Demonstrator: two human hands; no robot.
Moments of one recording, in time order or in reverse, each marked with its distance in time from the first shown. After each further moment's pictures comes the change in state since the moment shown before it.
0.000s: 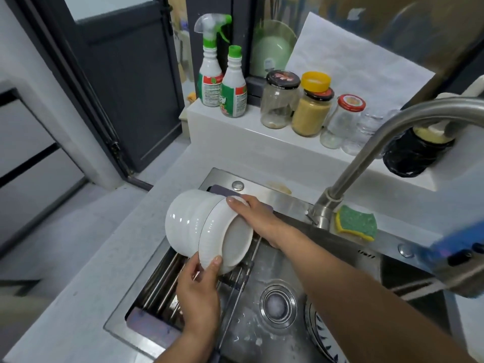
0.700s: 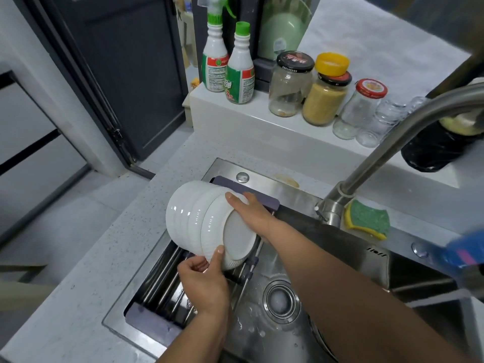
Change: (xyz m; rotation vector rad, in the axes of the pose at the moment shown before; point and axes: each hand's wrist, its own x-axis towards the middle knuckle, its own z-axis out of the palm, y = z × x) left_hand 0.019 -0.021 0.026 0.050 0.309 -0.137; right_hand 0.033 0.017 0.018 -0.001 -0.004 0.086
